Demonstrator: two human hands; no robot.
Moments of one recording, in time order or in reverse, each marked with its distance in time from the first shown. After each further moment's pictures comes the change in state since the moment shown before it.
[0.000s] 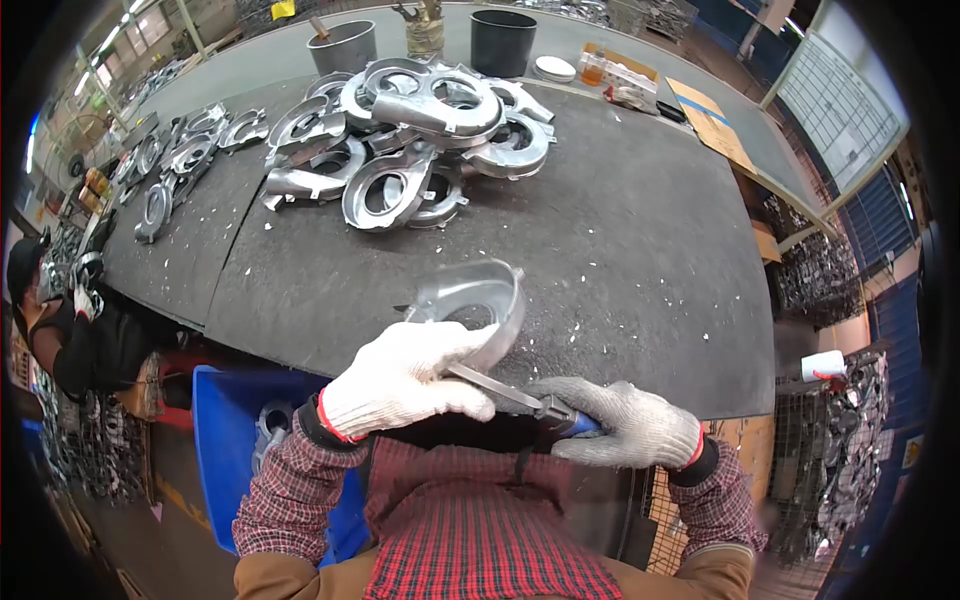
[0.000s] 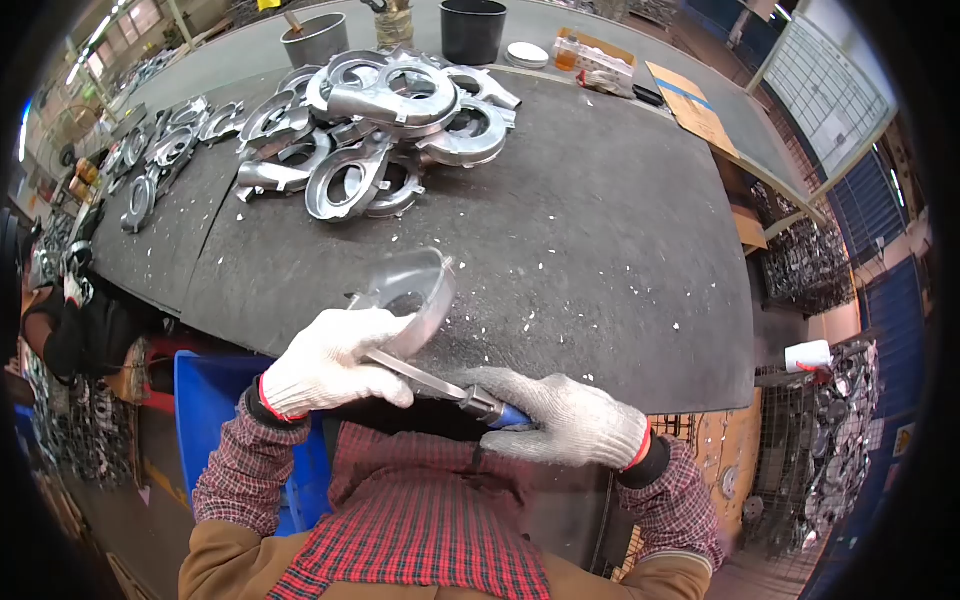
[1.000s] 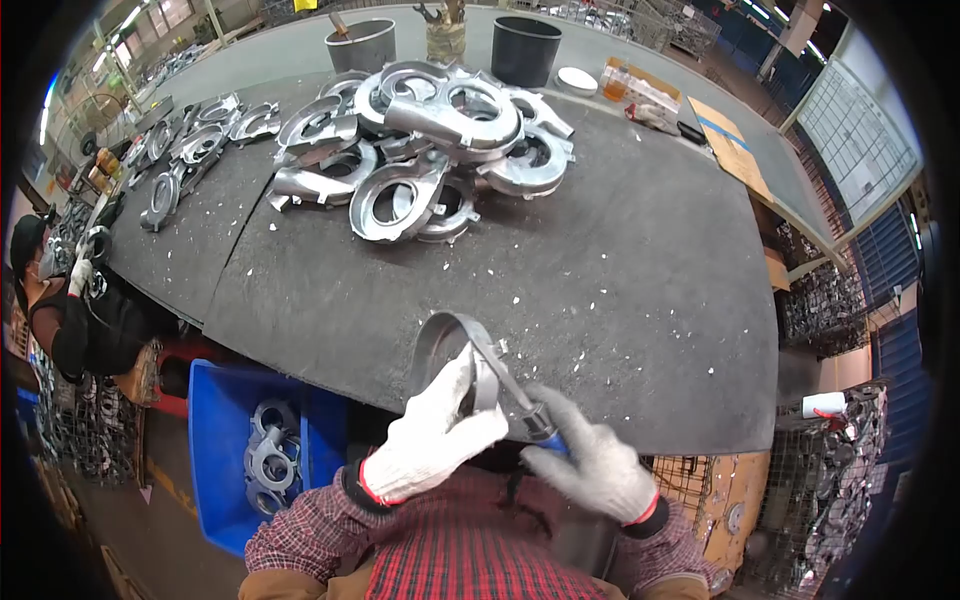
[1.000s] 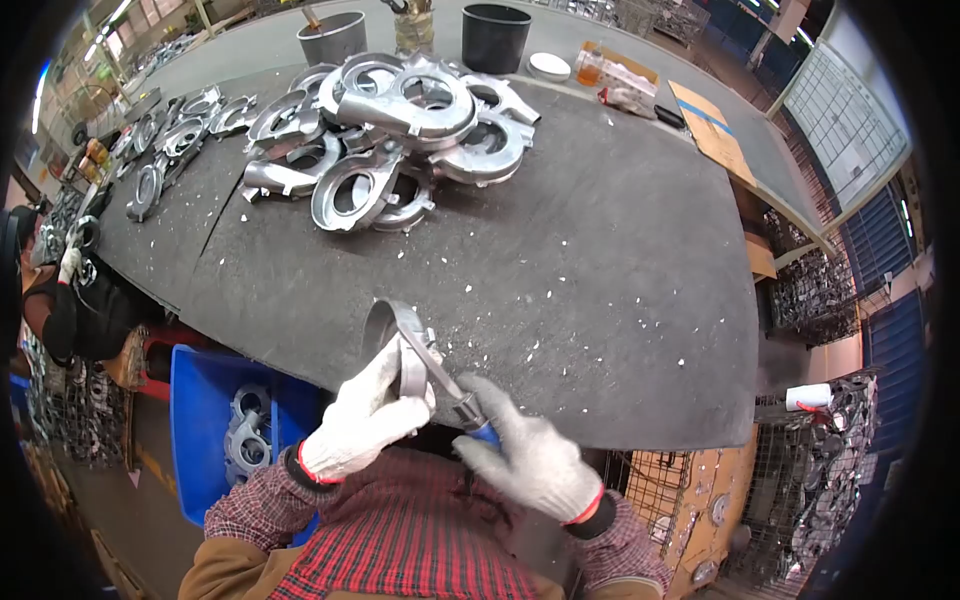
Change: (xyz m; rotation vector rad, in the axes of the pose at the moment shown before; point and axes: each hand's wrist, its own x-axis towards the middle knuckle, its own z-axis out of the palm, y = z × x) left_hand -0.014 -0.017 0.069 -0.476 0.258 -0.228; right_hand 0.017 0.001 0.040 0.013 0.244 0.243
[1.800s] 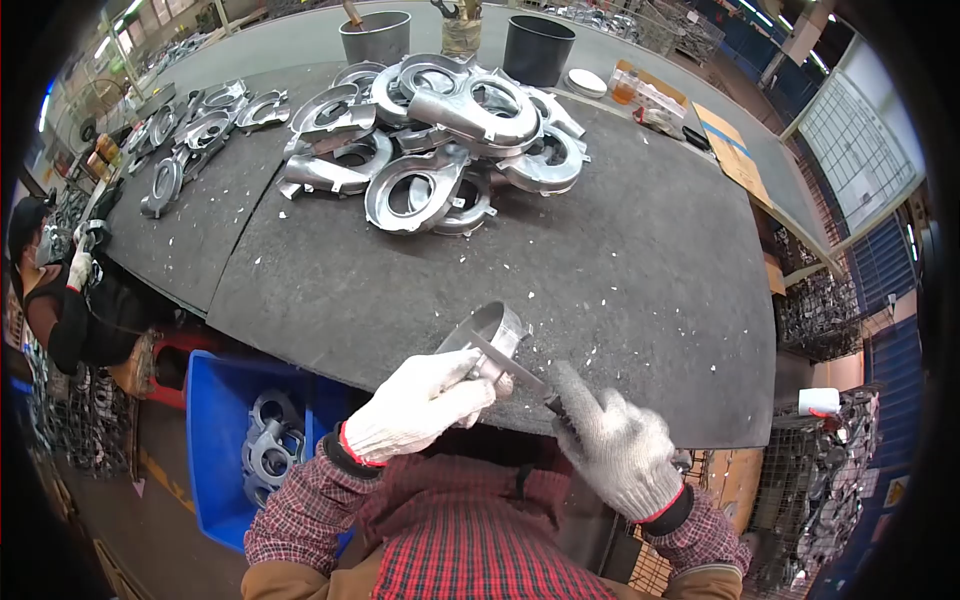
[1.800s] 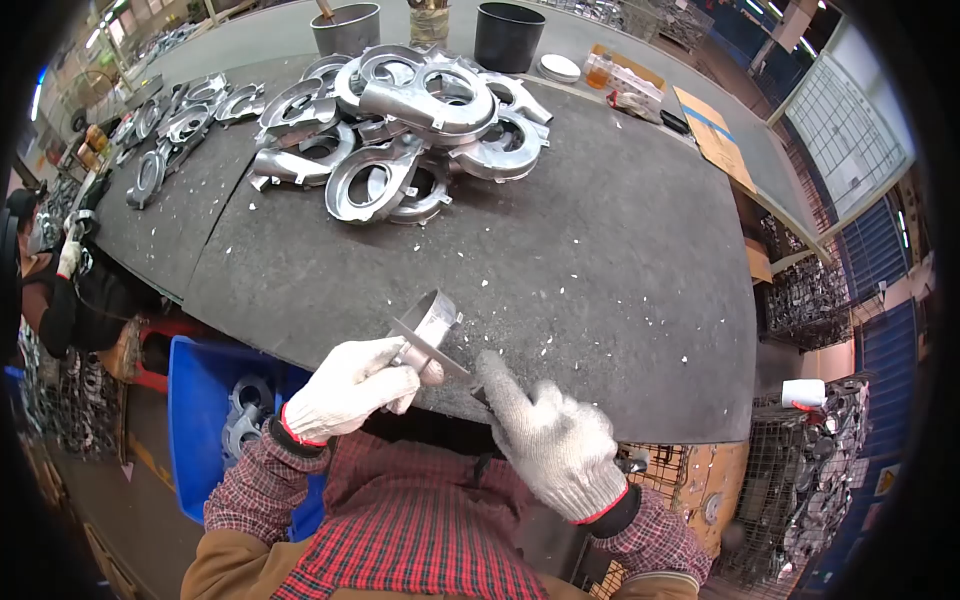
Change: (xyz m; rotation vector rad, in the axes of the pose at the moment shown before) left_hand 0.008 0.020 -0.049 -0.154 -0.205 -0.133; right_hand 0.001 -0.031 0.002 -0.790 0.283 -0.153
